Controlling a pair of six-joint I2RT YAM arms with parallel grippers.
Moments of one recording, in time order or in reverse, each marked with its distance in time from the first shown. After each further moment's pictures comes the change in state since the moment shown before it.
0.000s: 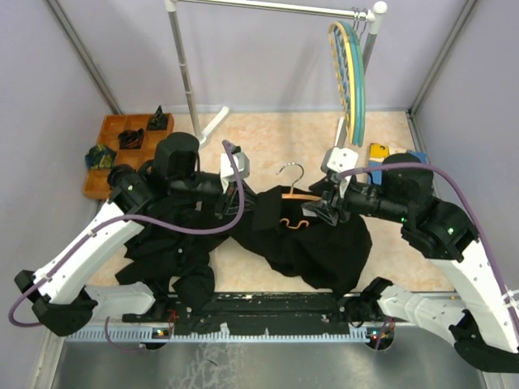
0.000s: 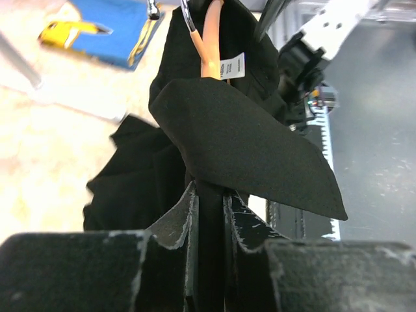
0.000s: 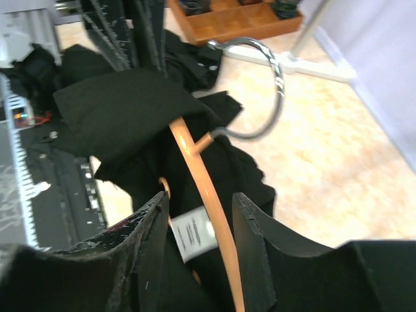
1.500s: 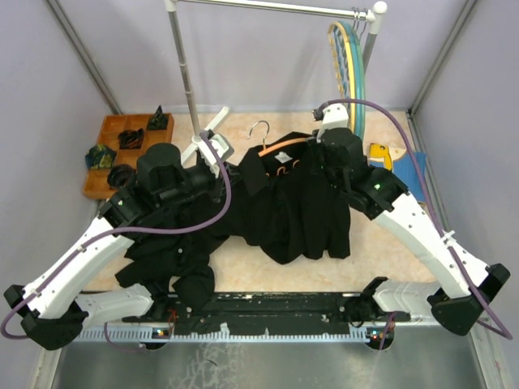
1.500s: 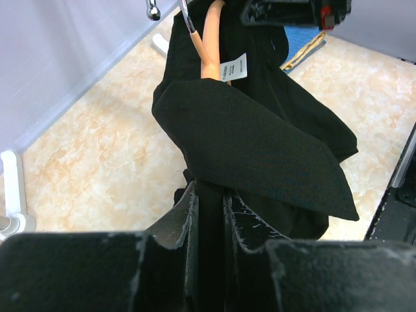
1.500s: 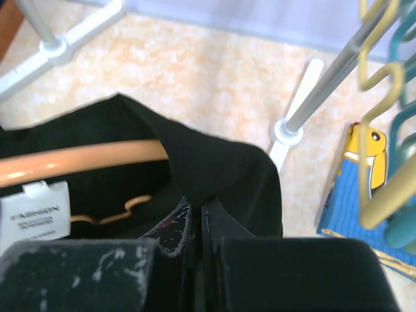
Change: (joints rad) left arm 0.000 -0.142 -0.162 0.214 -0.572 -0.132; right arm 0.000 0.295 -0.058 0.256 0.901 0.467
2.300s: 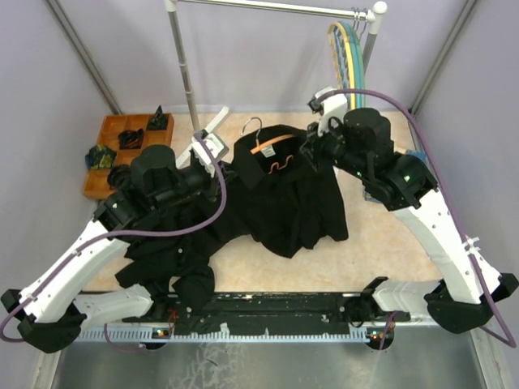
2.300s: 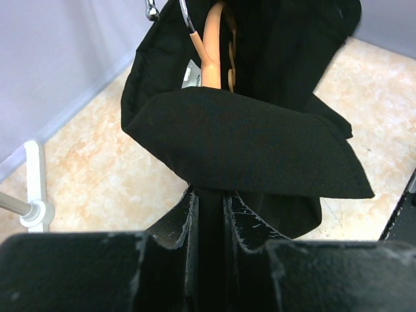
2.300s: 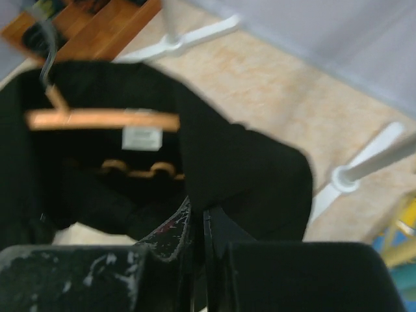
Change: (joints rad) left arm 0.000 -0.018 0.003 -0.029 -0.061 0.013; right arm -0.051 0.031 0.310 -0.192 -0.372 -0.142
